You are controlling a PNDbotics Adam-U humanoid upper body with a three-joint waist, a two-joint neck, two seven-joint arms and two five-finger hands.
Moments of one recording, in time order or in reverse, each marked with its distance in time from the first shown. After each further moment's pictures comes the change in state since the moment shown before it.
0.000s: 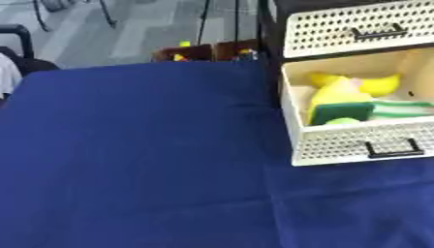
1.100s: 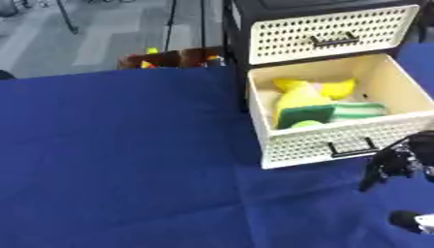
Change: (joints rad) left arm 0.025 -0.047 -0.001 0.000 0.006 0.033 -0.041; right arm -0.027 -0.054 0.133 0.000 -0.121 0.052 0.503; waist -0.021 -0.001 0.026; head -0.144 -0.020
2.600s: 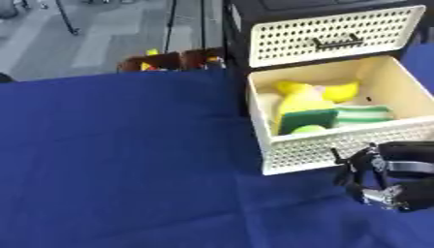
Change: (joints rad) left arm 0.015 -0.048 0.000 0.000 0.006 0.018 -0.009; right arm -0.029 0.068 0.009 0.002 -0.012 0.439 0.056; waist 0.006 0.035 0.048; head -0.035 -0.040
